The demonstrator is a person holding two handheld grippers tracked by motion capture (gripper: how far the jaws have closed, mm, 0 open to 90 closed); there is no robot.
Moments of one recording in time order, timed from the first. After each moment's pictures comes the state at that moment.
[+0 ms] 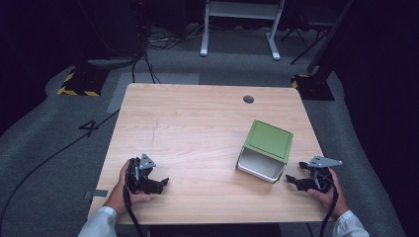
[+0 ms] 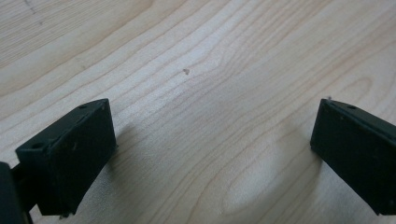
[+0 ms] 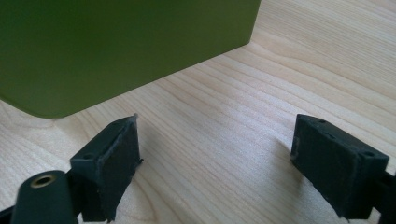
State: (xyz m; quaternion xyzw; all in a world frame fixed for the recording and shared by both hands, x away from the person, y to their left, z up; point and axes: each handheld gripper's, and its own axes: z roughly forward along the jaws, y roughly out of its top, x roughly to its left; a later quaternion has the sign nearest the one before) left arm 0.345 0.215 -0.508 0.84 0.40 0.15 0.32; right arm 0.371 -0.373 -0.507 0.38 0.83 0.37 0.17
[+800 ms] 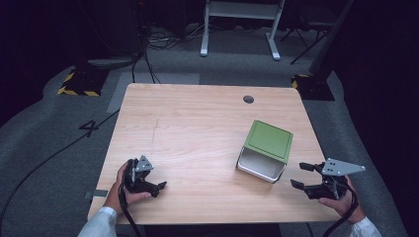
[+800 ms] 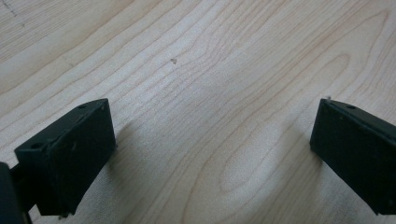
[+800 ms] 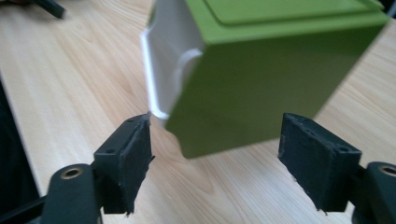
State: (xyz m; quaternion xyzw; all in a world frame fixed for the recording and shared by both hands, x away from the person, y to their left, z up) left arm 0.342 0.223 -0.509 0.86 0.37 0.14 0.33; right arm 0.322 -0.356 -0.429 0.26 0.84 0.45 0.16
